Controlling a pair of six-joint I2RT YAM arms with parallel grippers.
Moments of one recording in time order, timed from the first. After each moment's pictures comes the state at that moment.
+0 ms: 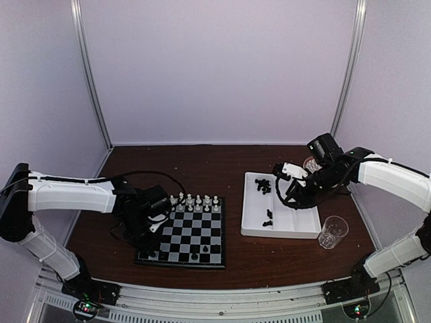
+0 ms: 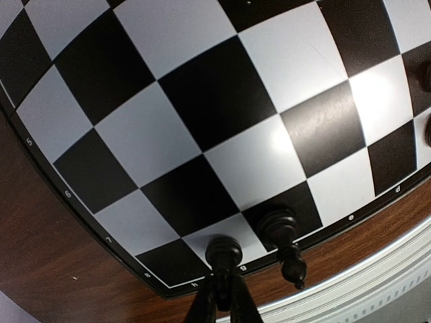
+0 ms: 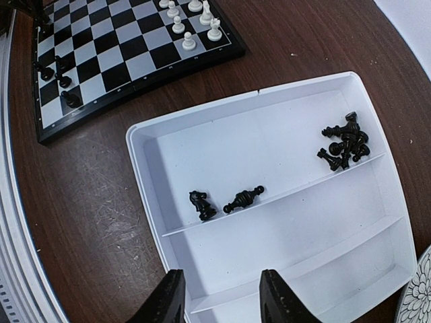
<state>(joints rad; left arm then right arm) -0.92 1.49 0.91 -0.96 0.05 -0.41 0.47 1.32 1.03 -0.72 -0.33 -0.57</state>
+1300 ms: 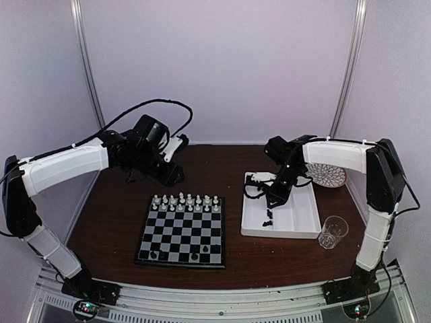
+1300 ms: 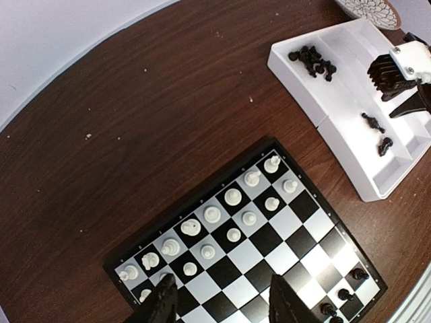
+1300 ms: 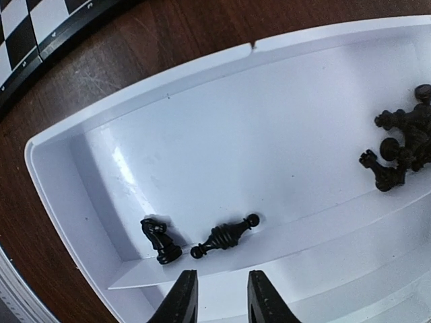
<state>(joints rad) -0.71 1.55 1.35 -0.65 0.00 -0.04 0.55 1.87 1.45 -0.94 -0.16 -0.54</state>
